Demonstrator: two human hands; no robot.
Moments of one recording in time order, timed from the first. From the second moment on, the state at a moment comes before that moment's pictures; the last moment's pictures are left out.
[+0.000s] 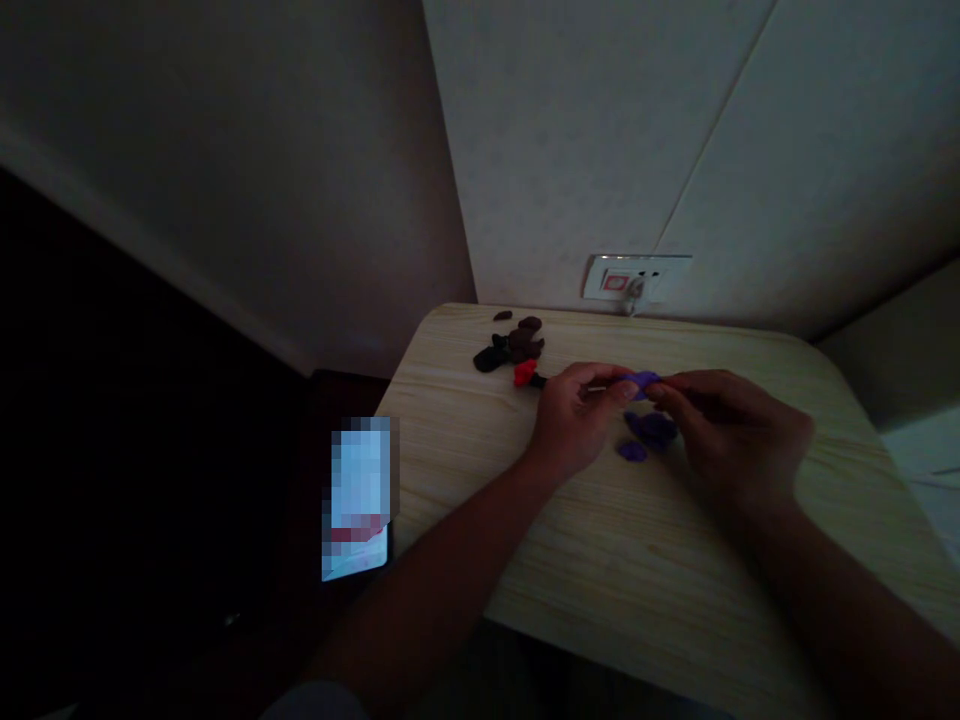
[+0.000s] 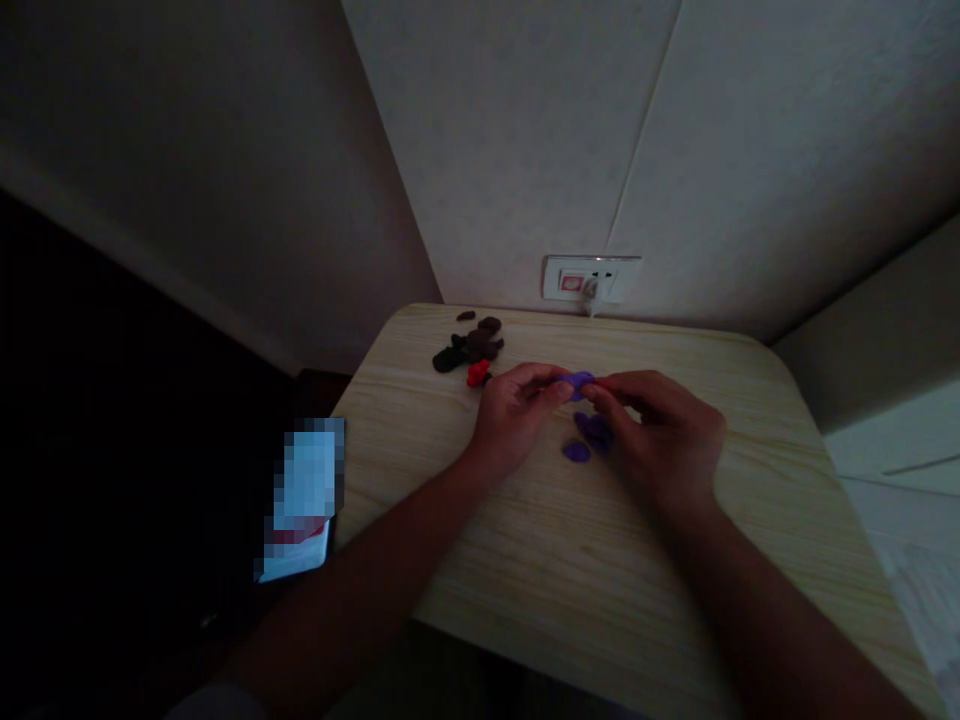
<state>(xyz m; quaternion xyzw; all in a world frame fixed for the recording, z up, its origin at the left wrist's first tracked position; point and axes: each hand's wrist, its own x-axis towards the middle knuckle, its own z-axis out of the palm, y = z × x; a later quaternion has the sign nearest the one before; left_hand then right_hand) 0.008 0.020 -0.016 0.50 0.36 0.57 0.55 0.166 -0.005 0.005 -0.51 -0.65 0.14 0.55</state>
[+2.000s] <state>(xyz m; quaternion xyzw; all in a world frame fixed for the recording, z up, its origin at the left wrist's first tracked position) 0.003 0.021 -0.004 0.47 0.30 0.56 0.61 0.166 -0.008 0.012 -0.47 -0.64 0.30 0.53</state>
